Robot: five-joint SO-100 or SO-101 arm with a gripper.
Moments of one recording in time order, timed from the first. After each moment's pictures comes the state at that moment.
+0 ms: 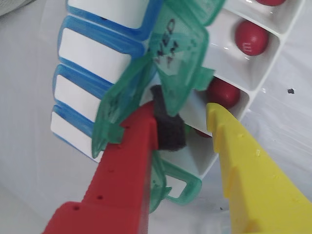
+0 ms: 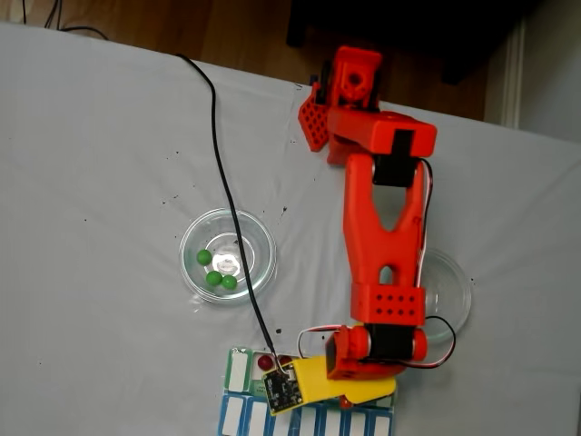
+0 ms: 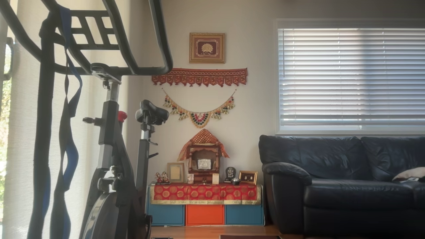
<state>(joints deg) -8.7 80.9 70.0 63.5 -13.8</state>
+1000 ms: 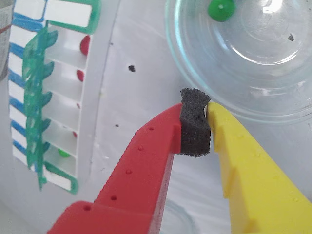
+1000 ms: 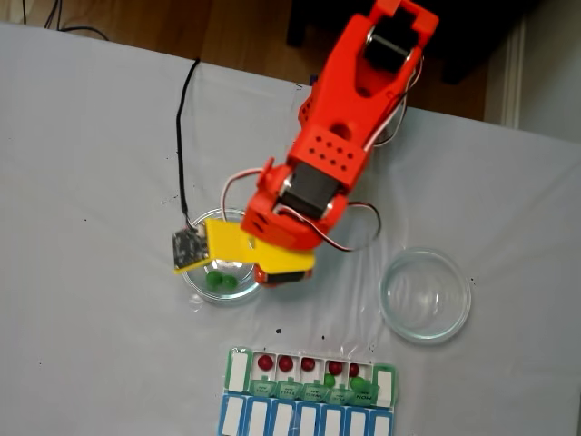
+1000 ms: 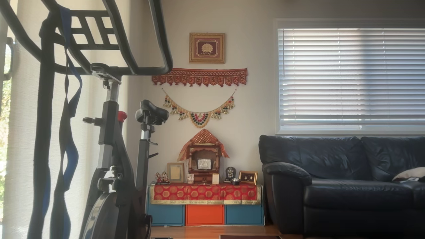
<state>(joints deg) 17.8 125.9 112.4 67.5 -35.9</state>
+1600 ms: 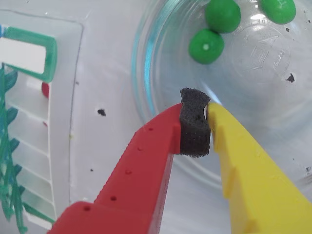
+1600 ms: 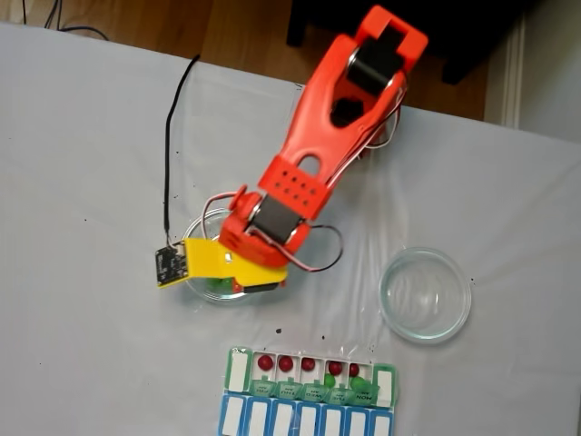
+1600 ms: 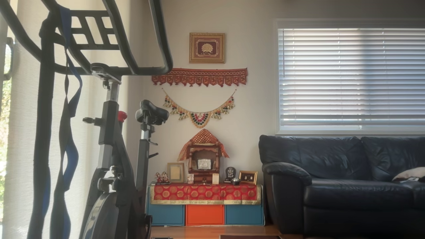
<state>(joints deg) 22.1 110.4 113.7 55.1 -39.4</state>
